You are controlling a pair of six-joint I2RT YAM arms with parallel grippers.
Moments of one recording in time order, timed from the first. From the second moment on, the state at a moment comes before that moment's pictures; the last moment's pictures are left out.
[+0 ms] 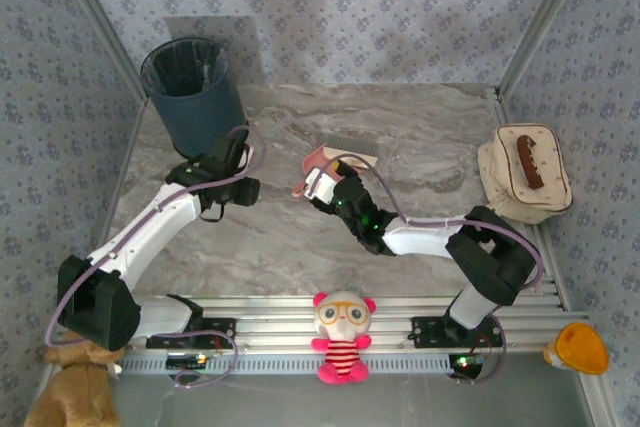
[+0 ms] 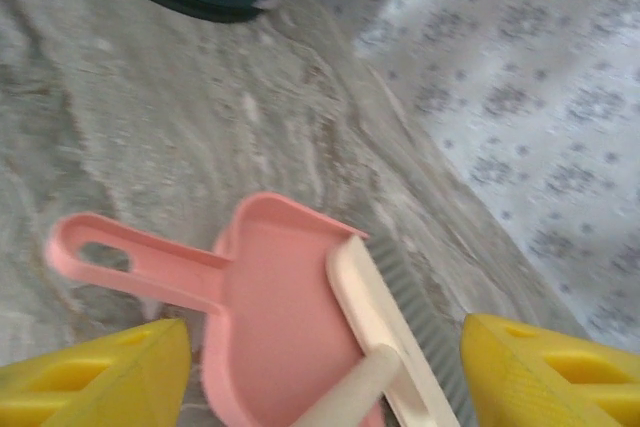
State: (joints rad) left arm -0.45 1.29 1.05 -0.77 -0.16 -0.16; right arm 0.86 1.61 0.72 0.57 0.44 -0.54
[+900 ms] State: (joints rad) left arm -0.22 1.26 0.68 -0.16 -0.69 -0.07; right arm 0.60 1.38 0.58 0.44 0.98 -0.32
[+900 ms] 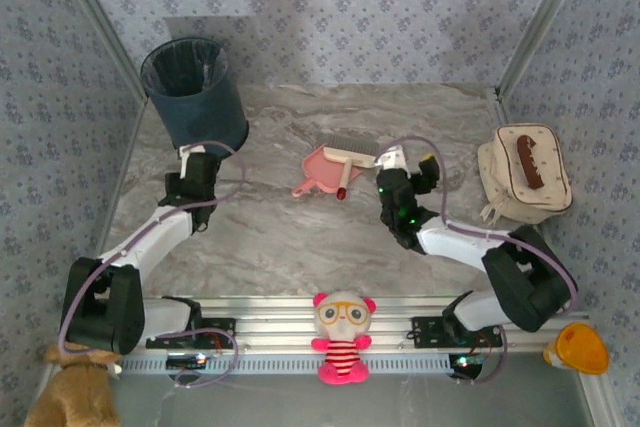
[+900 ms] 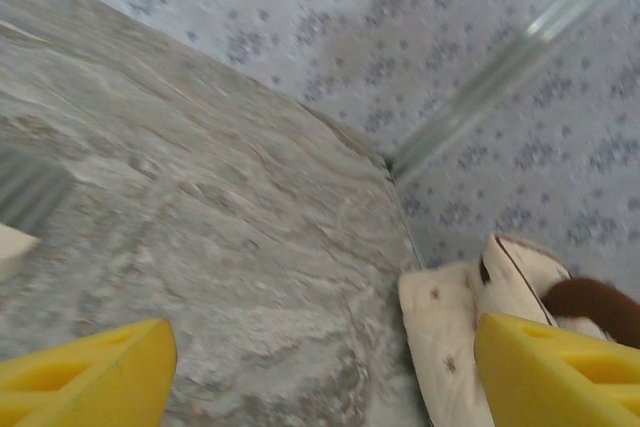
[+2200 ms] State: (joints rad) left arm 0.07 1.50 0.43 0.59 0.07 -0.03; right arm -0.03 1.31 0.30 0.65 0.09 -0.05
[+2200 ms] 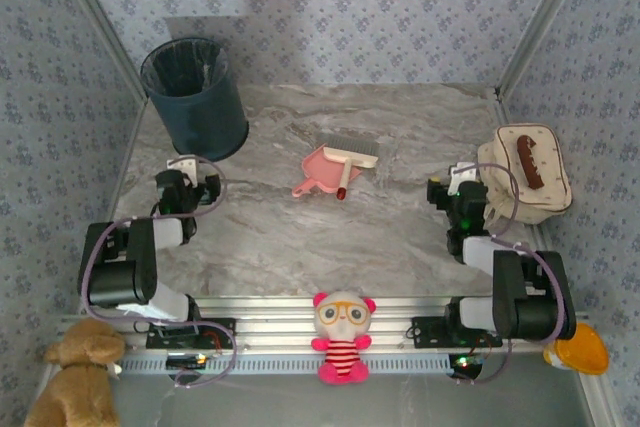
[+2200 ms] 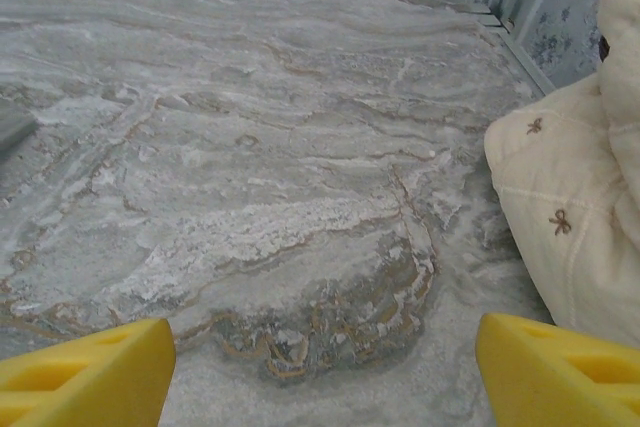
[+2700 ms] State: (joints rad) left arm 0.04 1.53 0.40 0.70 0.04 -0.03; right arm -0.05 1.51 0.28 0.90 0.01 -0.02
